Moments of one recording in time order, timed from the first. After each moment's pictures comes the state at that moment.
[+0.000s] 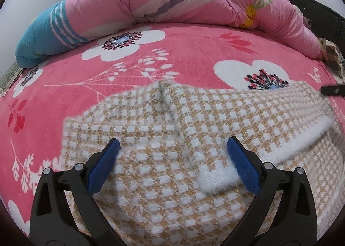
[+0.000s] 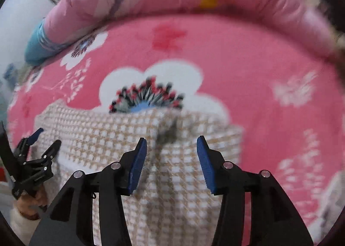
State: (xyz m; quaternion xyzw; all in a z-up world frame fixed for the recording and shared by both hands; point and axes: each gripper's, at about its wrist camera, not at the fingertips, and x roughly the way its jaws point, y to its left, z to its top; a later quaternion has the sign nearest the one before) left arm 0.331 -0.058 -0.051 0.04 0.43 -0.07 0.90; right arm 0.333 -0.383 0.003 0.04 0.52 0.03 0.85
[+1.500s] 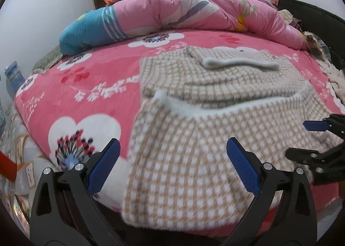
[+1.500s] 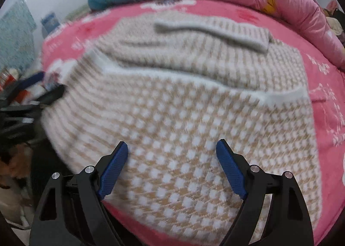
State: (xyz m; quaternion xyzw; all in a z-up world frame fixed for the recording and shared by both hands) left arm 0.097 0.003 -0.007 0.05 0.39 -0.02 0.92; right arm 0.104 -0.246 -0.043 -0.04 0.52 0.14 0.84
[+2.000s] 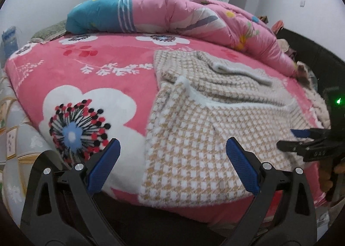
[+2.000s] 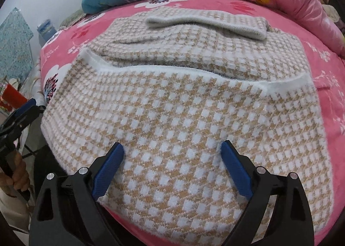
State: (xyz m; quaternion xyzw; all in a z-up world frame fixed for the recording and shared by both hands) left arm 0.062 0.062 -0.017 -0.07 0.36 -0.07 0.93; right arm 0.107 -0.255 -0.049 0.00 0.53 0.14 0.84
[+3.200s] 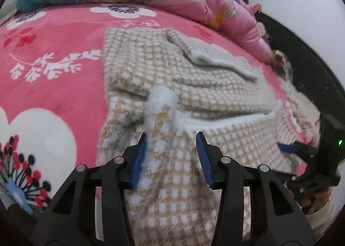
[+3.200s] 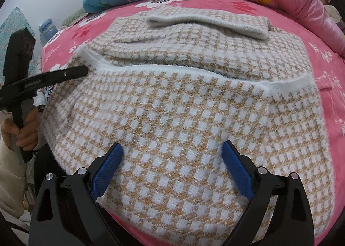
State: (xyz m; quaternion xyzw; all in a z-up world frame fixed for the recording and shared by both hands) left arm 0.176 0.028 -0.048 -0.10 0.46 -0.20 0.86; right arm 0.111 -0.253 -0.051 0.00 0.53 0.15 0.84
